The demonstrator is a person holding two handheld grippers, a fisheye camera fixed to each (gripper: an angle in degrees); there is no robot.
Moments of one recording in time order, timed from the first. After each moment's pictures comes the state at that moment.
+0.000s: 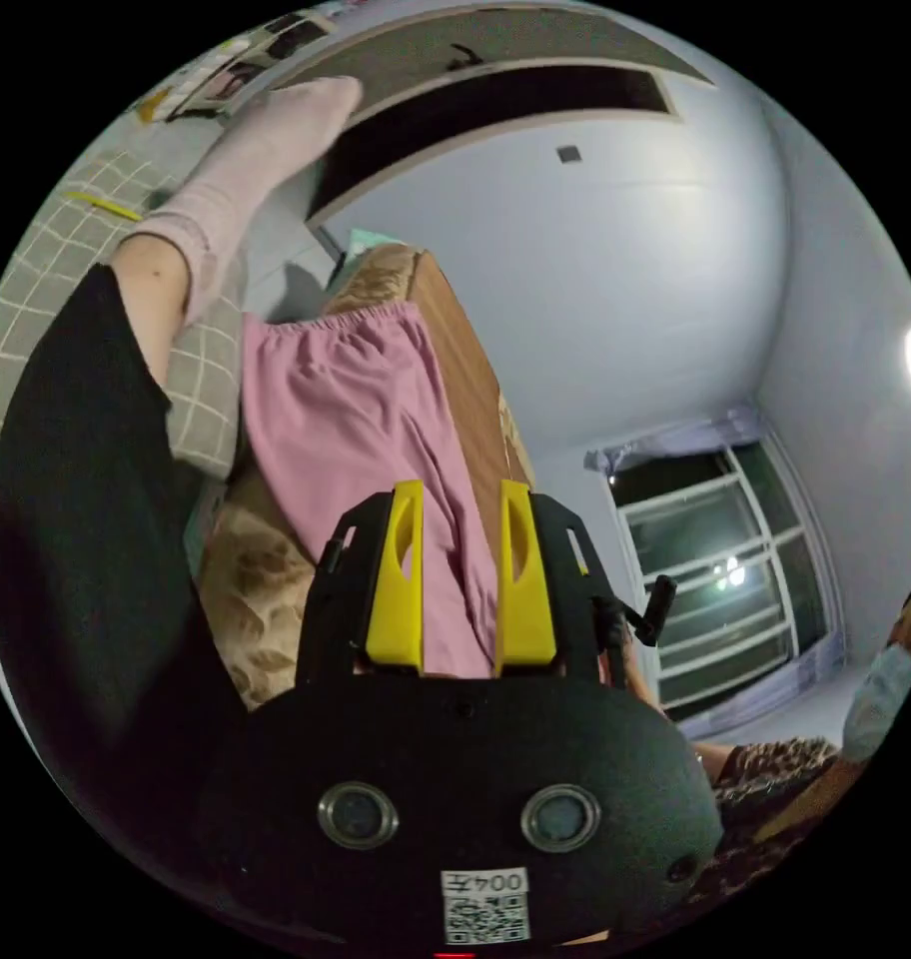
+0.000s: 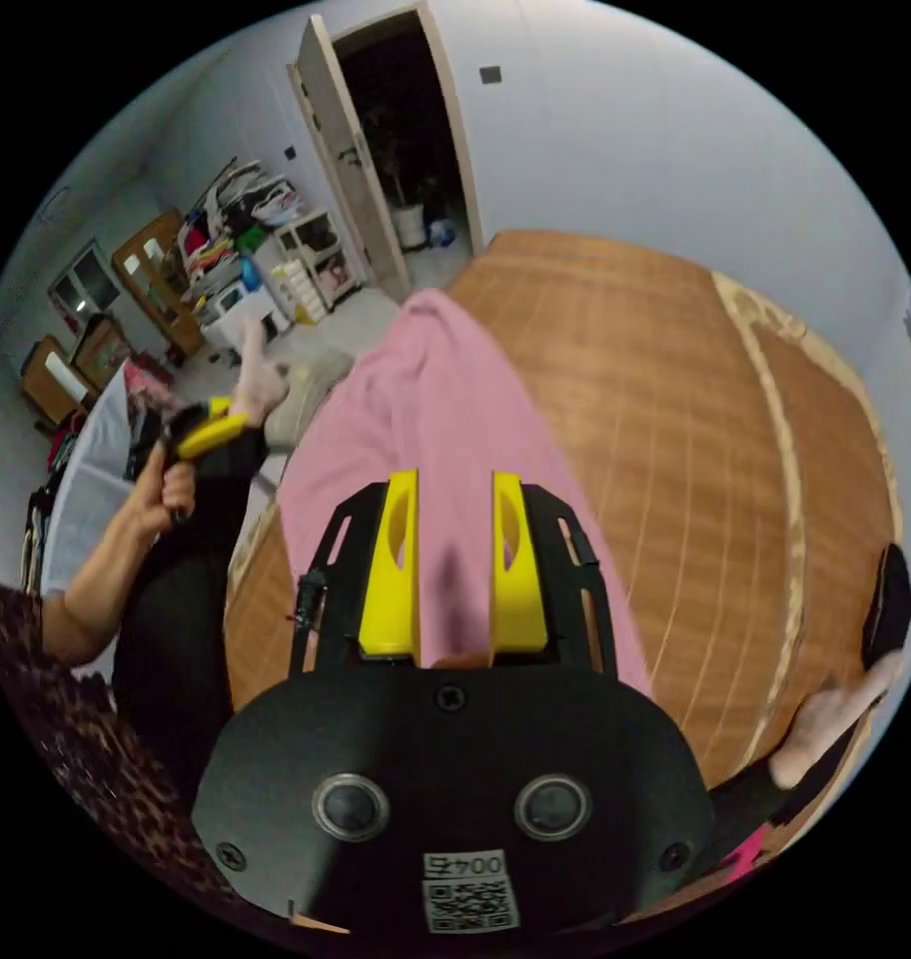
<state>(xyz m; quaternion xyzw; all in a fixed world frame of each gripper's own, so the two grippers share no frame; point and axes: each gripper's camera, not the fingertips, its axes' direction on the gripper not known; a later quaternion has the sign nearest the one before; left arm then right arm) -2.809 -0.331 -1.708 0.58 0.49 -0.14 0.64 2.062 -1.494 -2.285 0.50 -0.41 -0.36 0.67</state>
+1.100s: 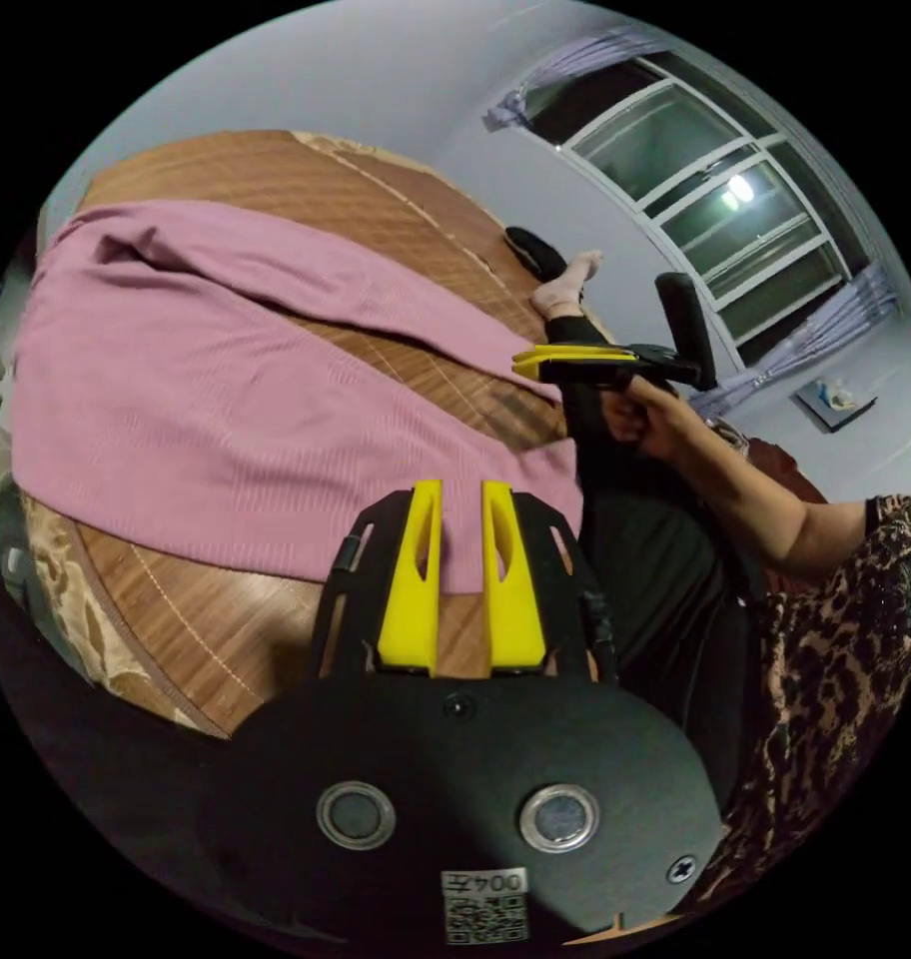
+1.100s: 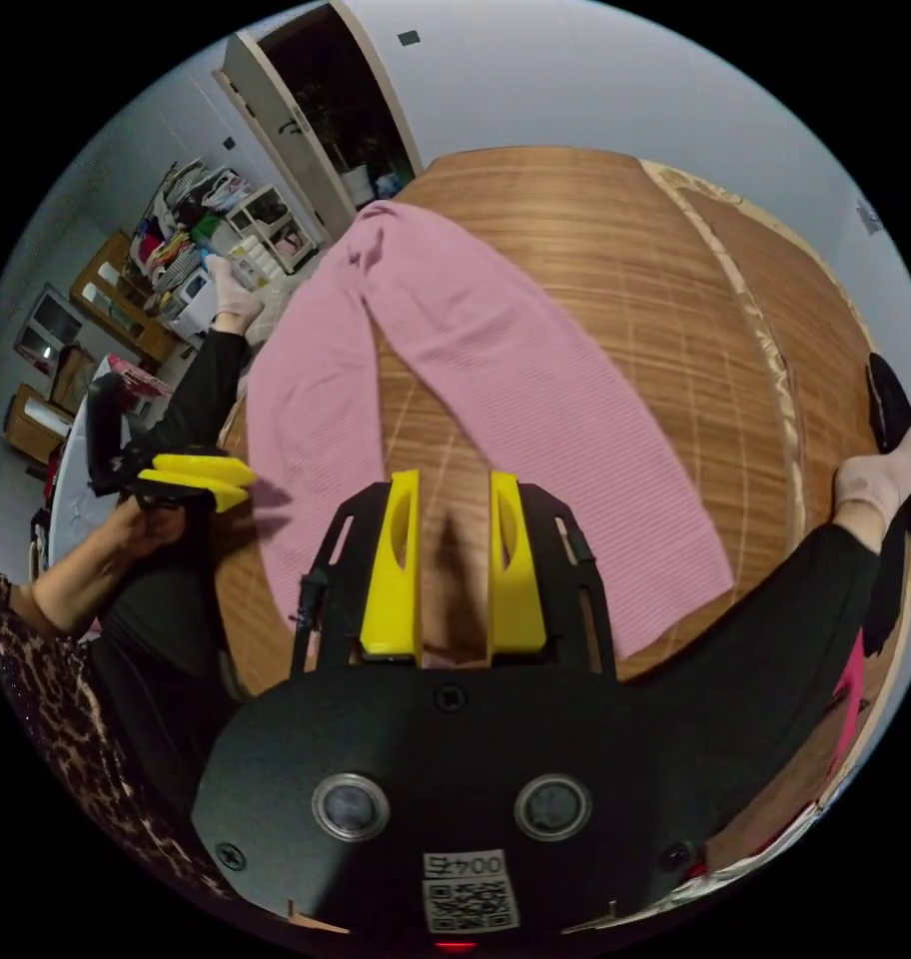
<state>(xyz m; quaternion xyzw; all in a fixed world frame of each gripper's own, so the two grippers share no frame) -2.458 -0.381 -1.770 0.44 0.24 0.19 0.85 2.221 -1.646 -2.101 0.40 -0.42 -0.34 0.73</state>
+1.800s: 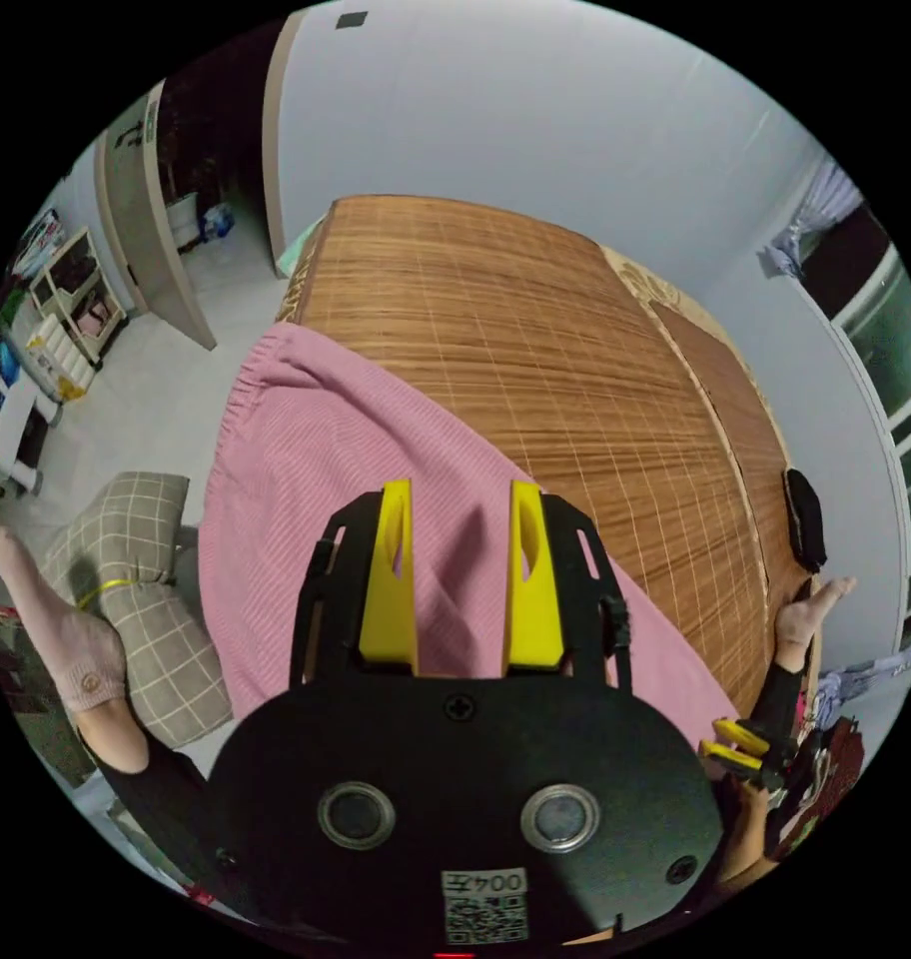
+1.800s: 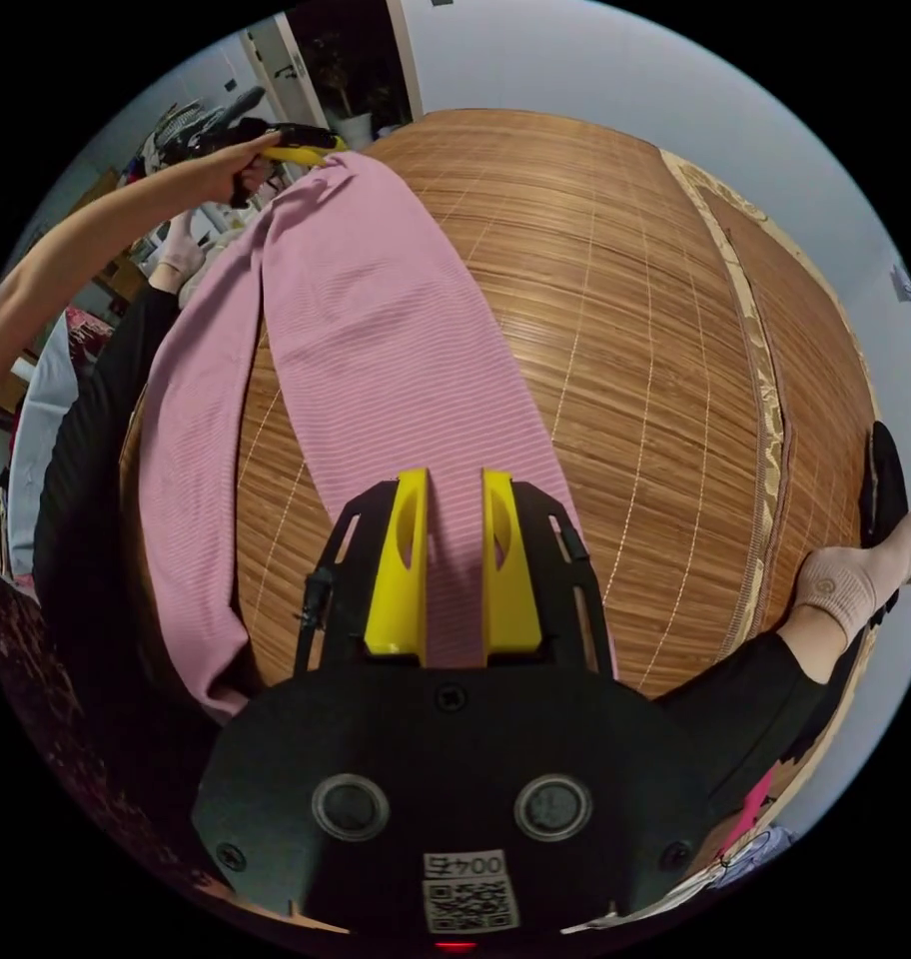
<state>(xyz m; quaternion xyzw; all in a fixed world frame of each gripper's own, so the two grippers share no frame) -2.645 -0.704 -2.031 0.47 0.11 -0.14 0.86 2.274 -1.796 -2.112 0.41 -0.33 -0.38 0.76</state>
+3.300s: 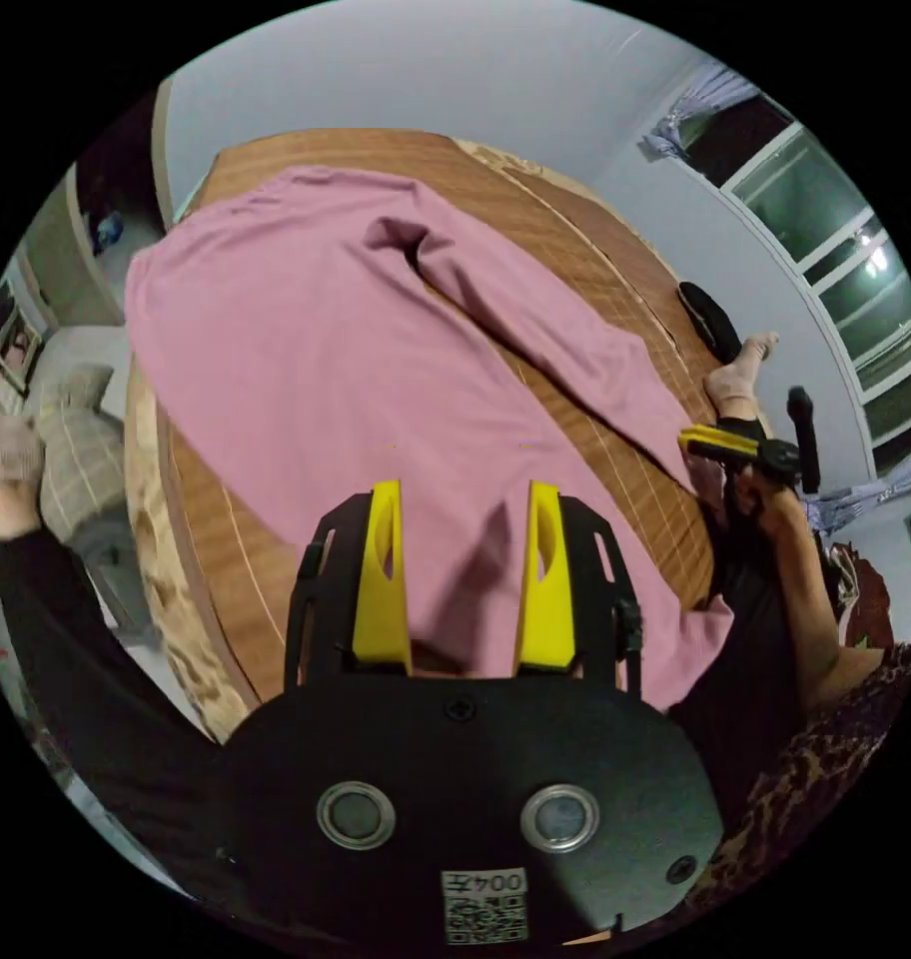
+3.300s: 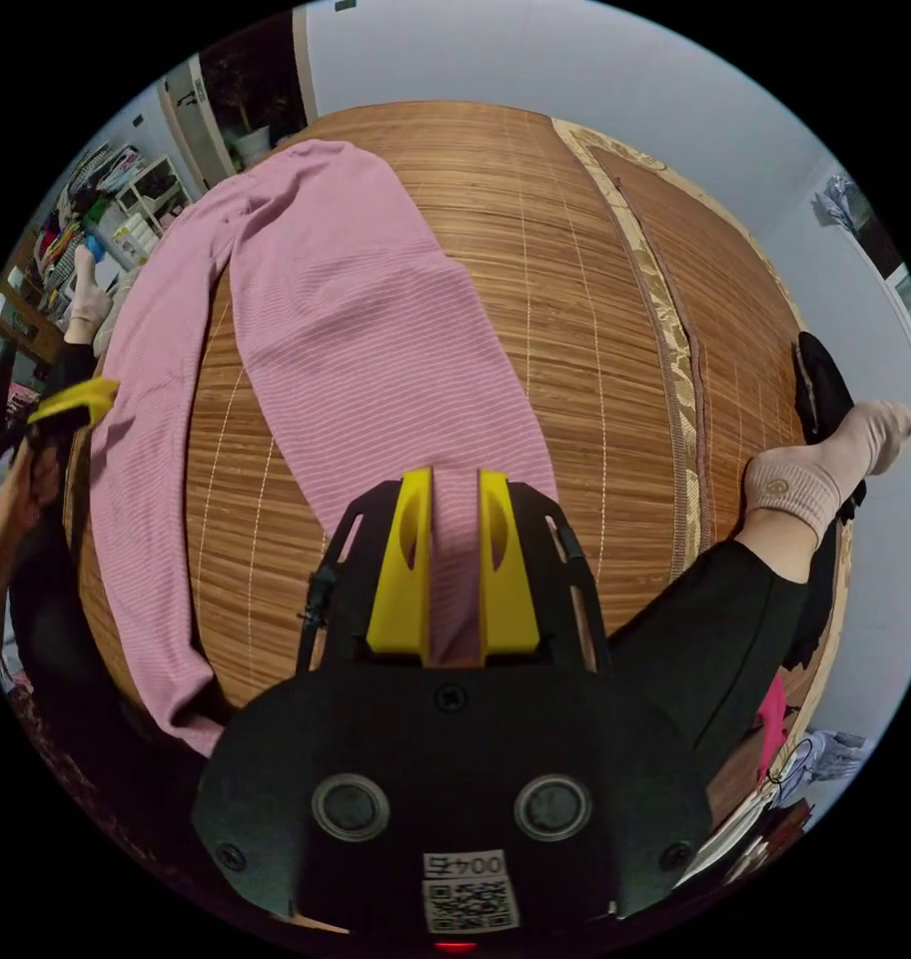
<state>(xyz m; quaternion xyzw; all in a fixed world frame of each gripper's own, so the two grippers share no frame) -2.540 -0.579 -1.649 0.42 0.14 0.02 0.89 2.352 -1.746 -2.039 0.39 -0.30 -0.27 0.83</state>
